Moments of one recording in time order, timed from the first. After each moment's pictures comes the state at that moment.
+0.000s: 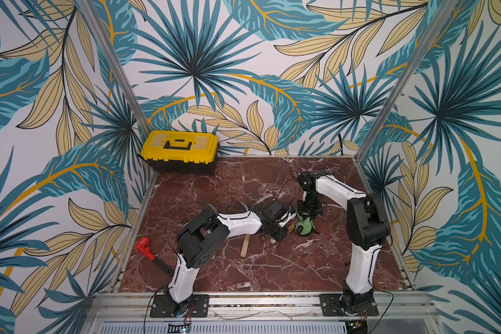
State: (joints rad) left arm -0.89 2.01 1.28 -0.27 0.22 -0.12; right arm 0.25 2.00 1.55 -1.20 -0.03 0.41
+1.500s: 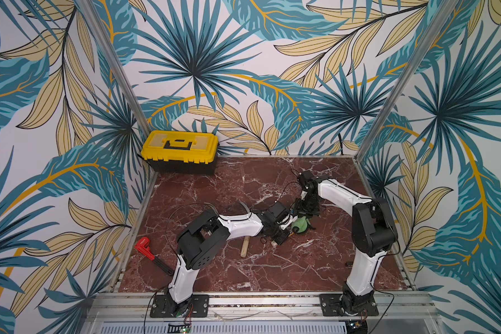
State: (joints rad) left arm -0.90 2.01 1.28 -0.29 0.23 -0.13; right arm 0.28 1.89 1.41 -1.01 -0.09 0.49
